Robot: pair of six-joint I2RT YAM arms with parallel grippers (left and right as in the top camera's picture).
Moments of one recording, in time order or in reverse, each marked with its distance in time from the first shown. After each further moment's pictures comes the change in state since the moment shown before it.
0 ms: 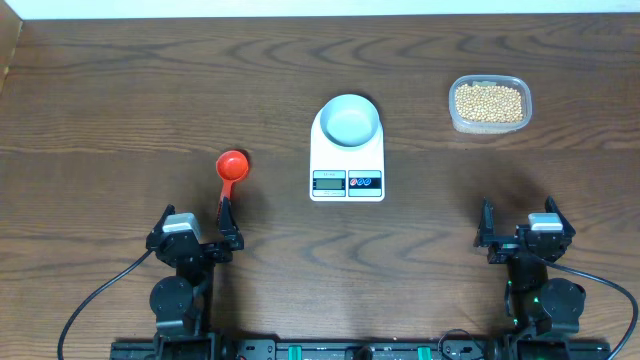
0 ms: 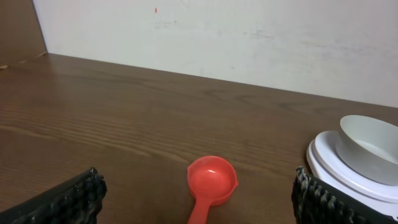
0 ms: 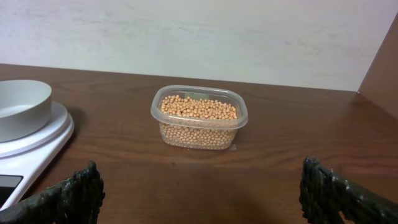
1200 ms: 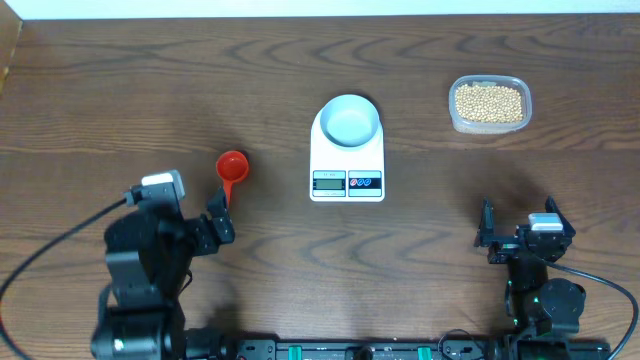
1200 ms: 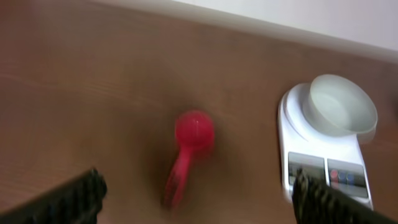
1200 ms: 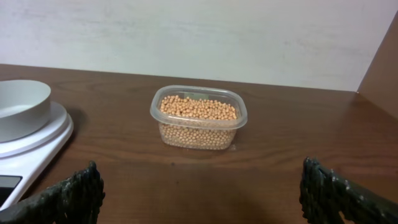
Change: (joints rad) left arm 0.000 0.571 0.741 -0.648 0.071 -0.031; right arm 0.000 0.000 0.000 0.000 0.000 0.000
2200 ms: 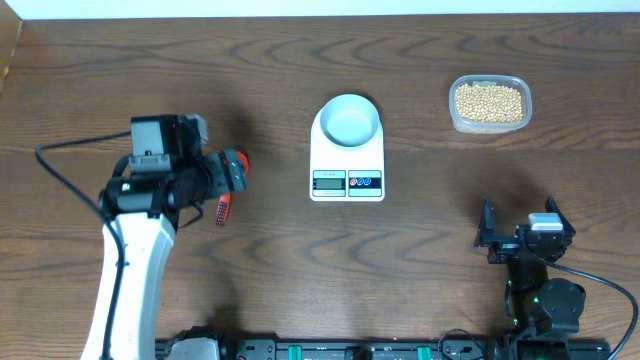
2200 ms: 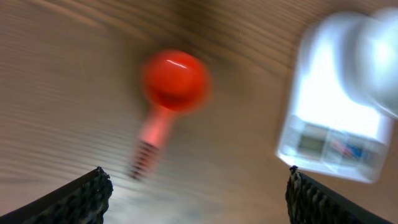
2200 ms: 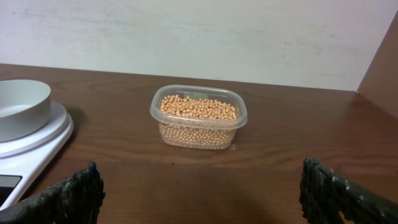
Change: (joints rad) left arm -0.001 0.665 0.278 -0.086 0.090 -0.073; right arm 0.000 0.000 0.000 0.000 0.000 0.000
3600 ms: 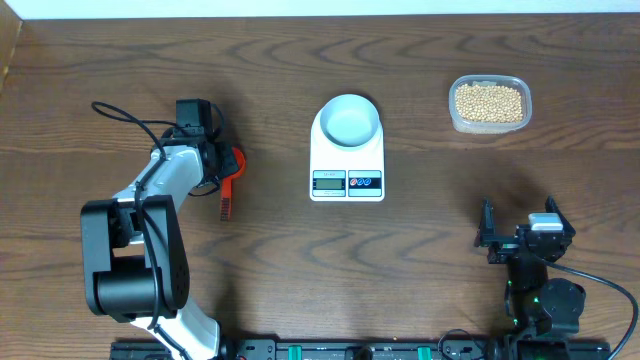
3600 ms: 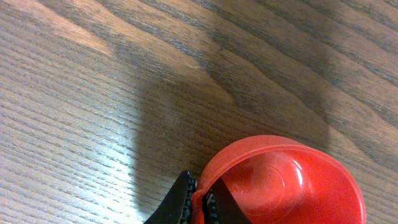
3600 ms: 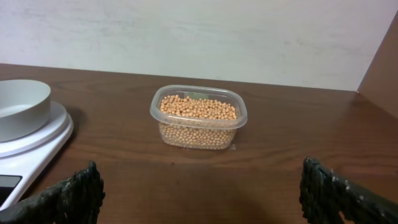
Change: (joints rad) left arm 0.002 0.576 0.002 0.403 -0.204 -0.092; right arm 0.000 0.000 0.000 0.000 0.000 0.000
